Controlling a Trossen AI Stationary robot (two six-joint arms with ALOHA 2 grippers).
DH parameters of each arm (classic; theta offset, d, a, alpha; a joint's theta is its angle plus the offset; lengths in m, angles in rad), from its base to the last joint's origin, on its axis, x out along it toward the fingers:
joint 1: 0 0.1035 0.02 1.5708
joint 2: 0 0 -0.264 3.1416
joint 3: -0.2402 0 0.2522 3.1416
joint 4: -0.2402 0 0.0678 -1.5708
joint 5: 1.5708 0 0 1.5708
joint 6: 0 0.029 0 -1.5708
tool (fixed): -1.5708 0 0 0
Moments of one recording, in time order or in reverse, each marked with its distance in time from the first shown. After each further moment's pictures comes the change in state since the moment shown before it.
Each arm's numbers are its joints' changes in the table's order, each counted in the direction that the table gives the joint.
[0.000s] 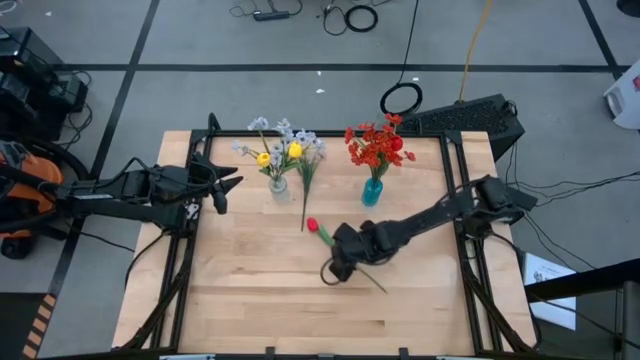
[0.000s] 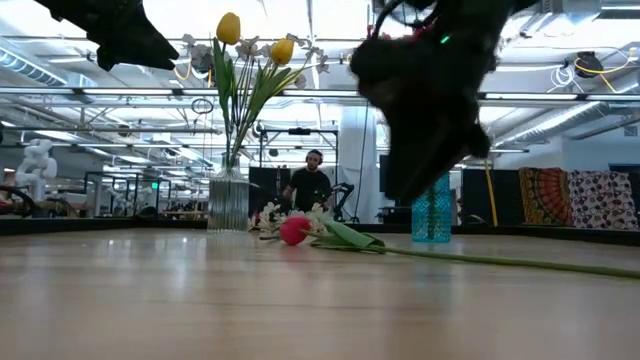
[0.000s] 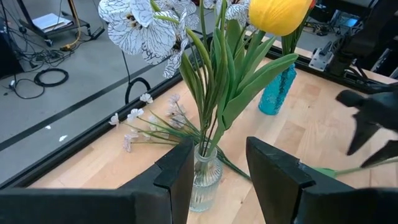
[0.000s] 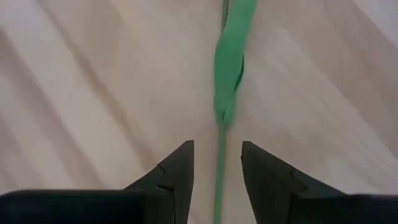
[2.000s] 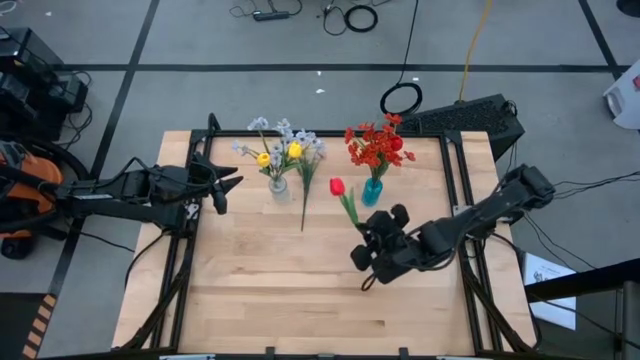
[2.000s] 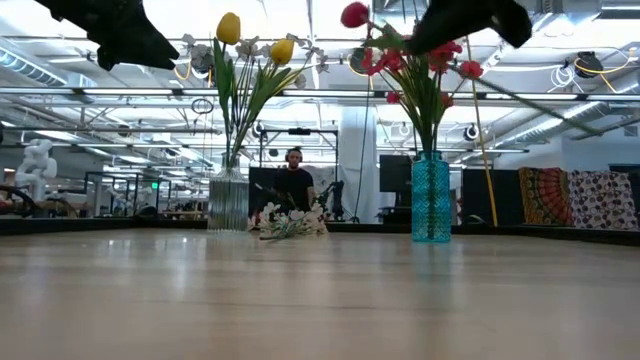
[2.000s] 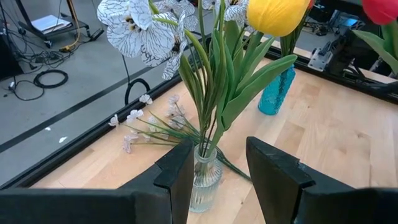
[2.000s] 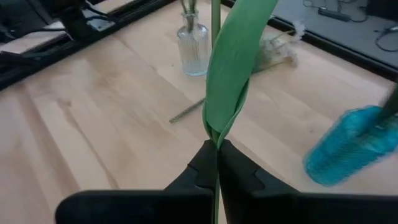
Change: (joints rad) left arm 0.000 0.000 0.000 0.003 -0.001 0.008; right arm 0.185 0.327 0.002 -0.156 -0.627 0.118
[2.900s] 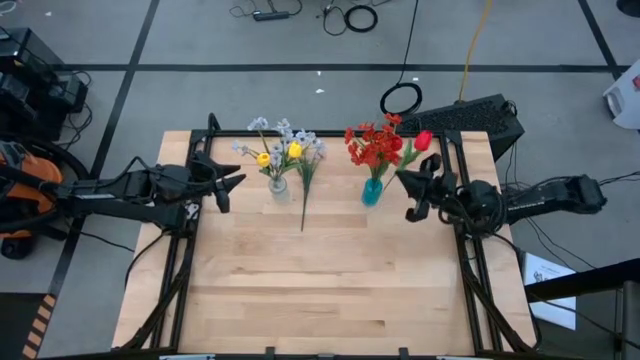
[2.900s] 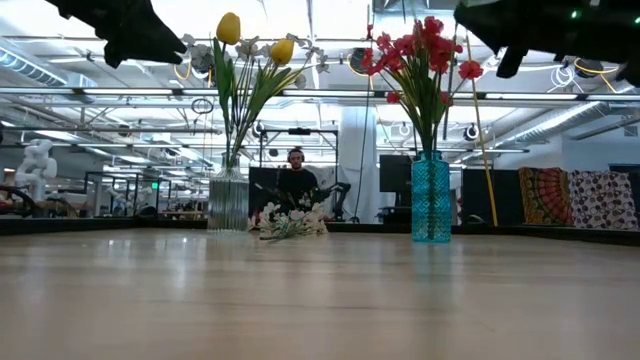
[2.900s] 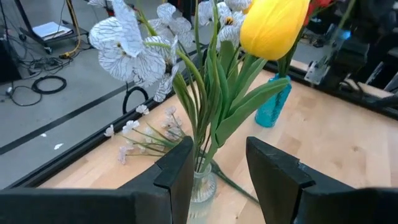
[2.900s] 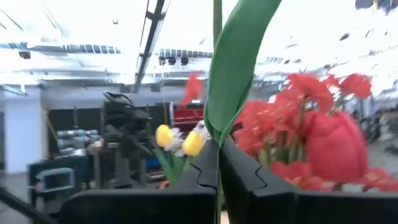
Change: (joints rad) left arm 0.000 -0.029 0.000 0.074 0.010 0.003; right arm -0.445 0.758 1.057 1.808 0.453 -1.137
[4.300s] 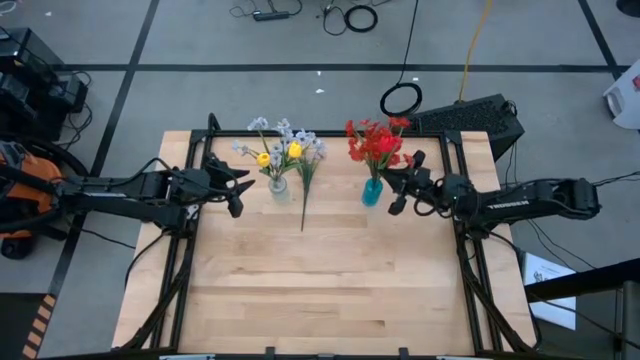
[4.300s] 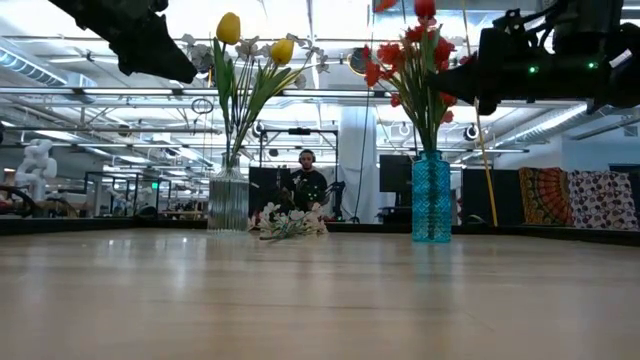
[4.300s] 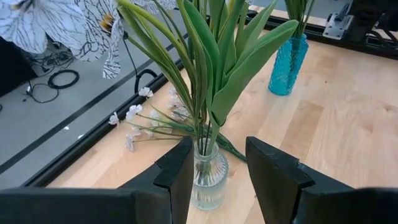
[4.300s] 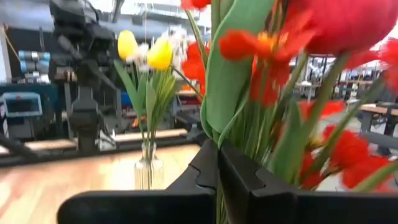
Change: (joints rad) left arm 0.000 -0.129 0.000 0.001 0.003 0.069; right arm -0.221 -0.224 0.008 -0.058 0.145 0.000
